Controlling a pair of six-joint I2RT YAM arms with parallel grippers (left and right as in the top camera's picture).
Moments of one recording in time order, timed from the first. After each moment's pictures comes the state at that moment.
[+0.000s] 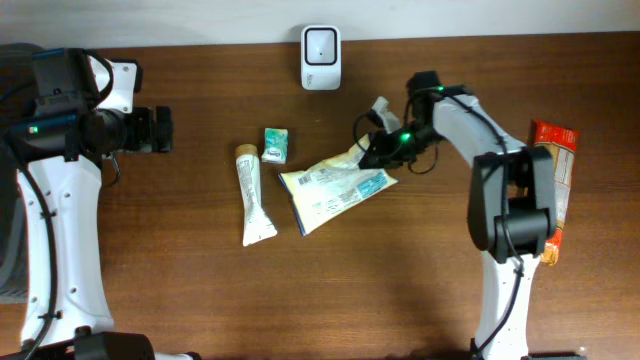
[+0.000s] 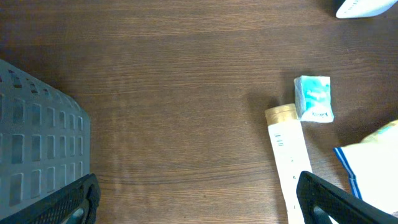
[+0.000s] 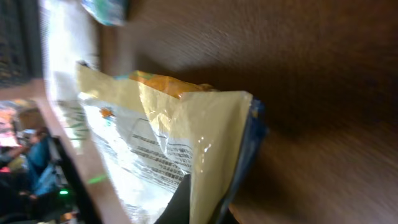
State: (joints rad) left arm 0.19 1.59 1.65 -1.03 0.11 0.22; right arm 0.12 2.28 1.74 -1.01 -0.82 -0.19
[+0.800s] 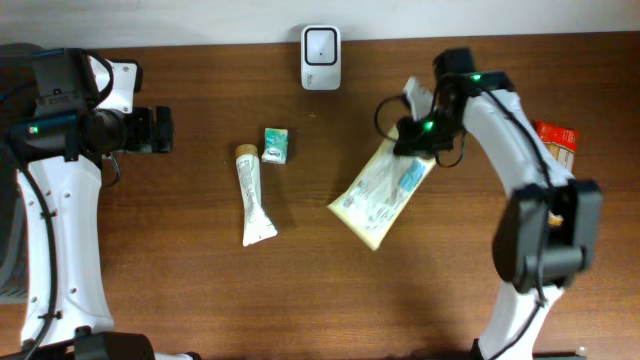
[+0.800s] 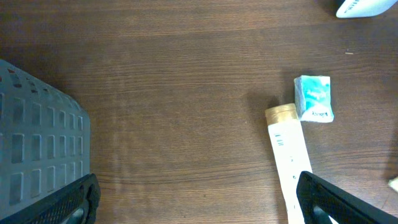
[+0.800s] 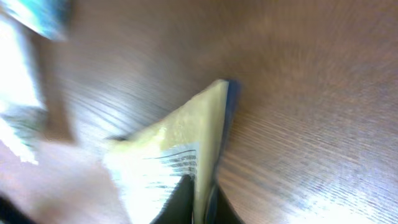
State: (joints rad) left arm 0.19 1.59 1.65 -1.03 0.11 0.22; right arm 0.10 2.08 1.69 -1.07 -0.43 -0.10
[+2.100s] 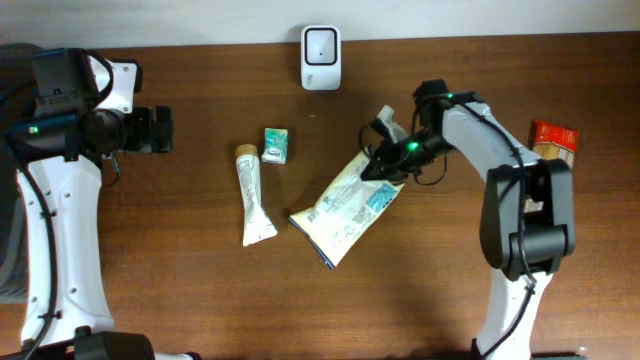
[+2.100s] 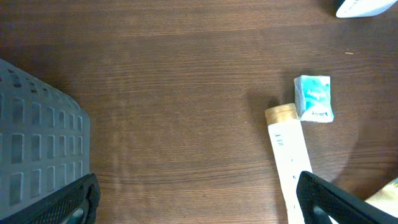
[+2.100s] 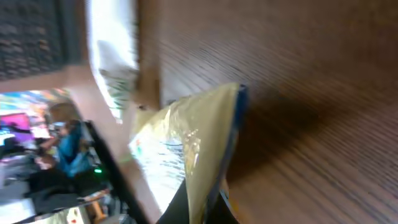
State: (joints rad) left arm 0.19 1.59 1.65 -1.03 0.11 0.22; right arm 0.11 2.15 1.60 -1.06 -0.89 -0.19
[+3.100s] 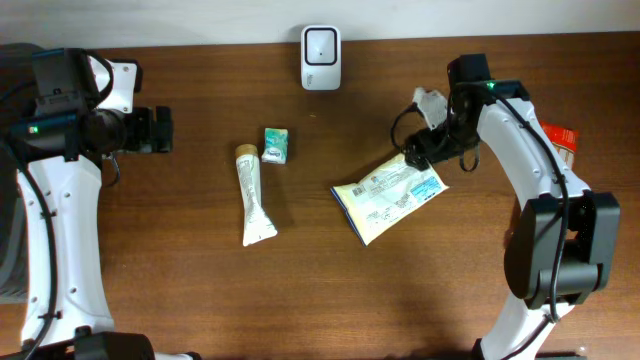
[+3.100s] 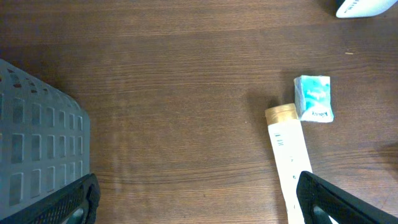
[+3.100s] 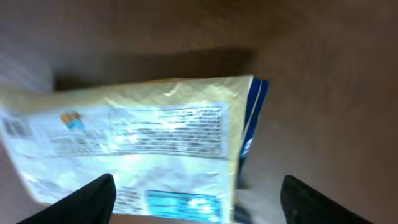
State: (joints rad) left arm 0.19 1.59 1.65 -1.03 0.11 0.22; right arm 0.06 1.97 1.60 -1.02 -0.21 -0.46
